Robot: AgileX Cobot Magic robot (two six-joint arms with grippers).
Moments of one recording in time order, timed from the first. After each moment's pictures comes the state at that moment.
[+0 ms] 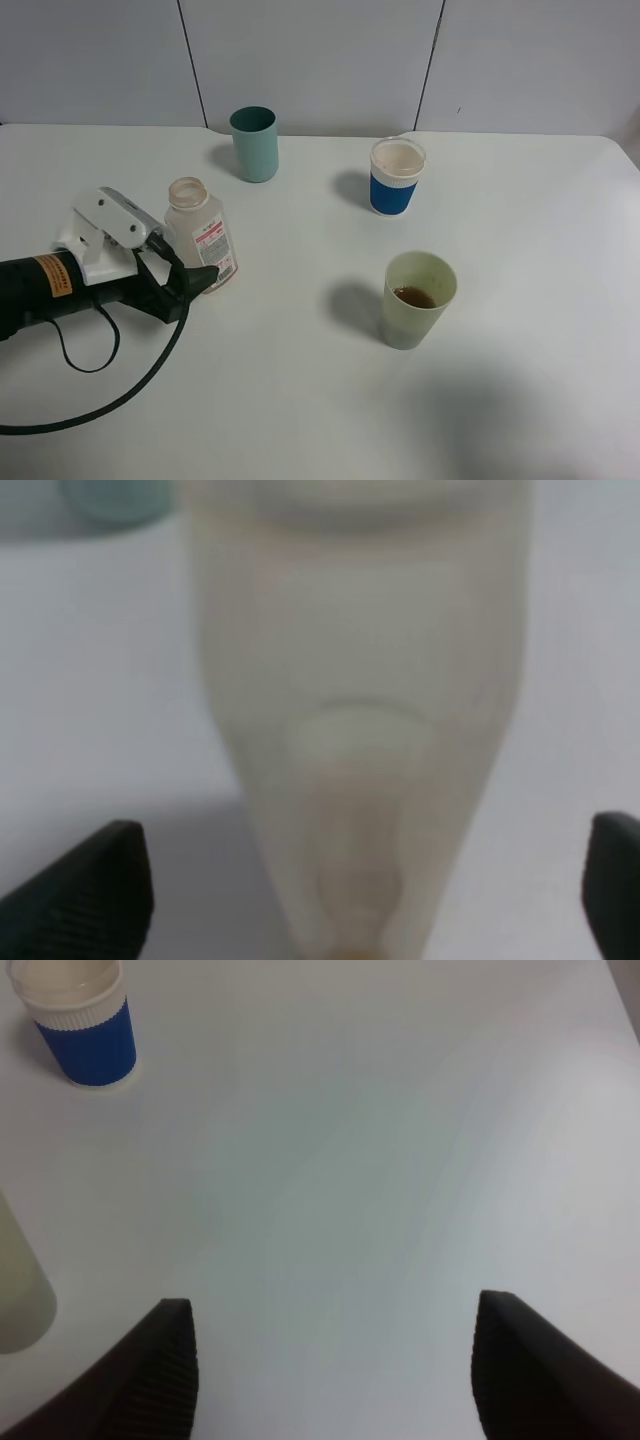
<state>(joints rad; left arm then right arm) -0.27 1.69 -0.22 0.38 -0.95 -0.07 0.01 0.00 -0.50 0.02 1.07 -0.10</state>
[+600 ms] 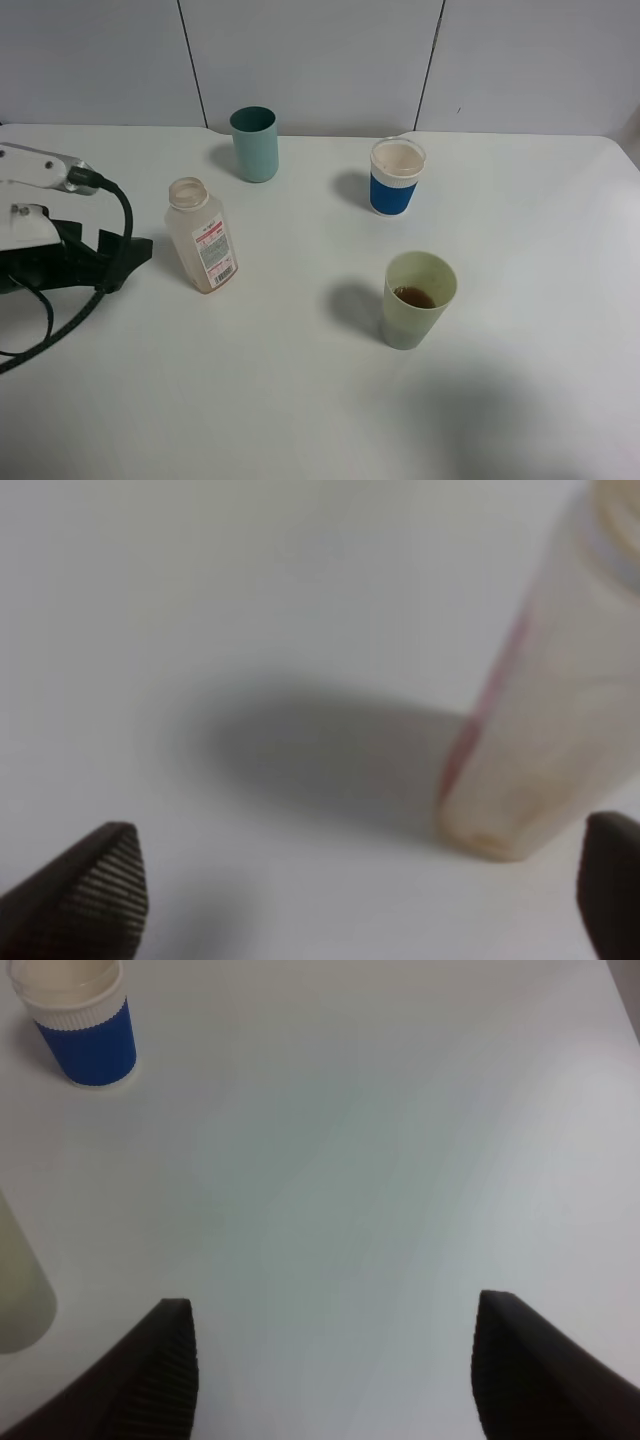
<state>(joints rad) -0.27 1.16 -0.25 0.20 -0.23 -0.25 0.01 0.00 -0.50 0.02 1.07 -0.10</state>
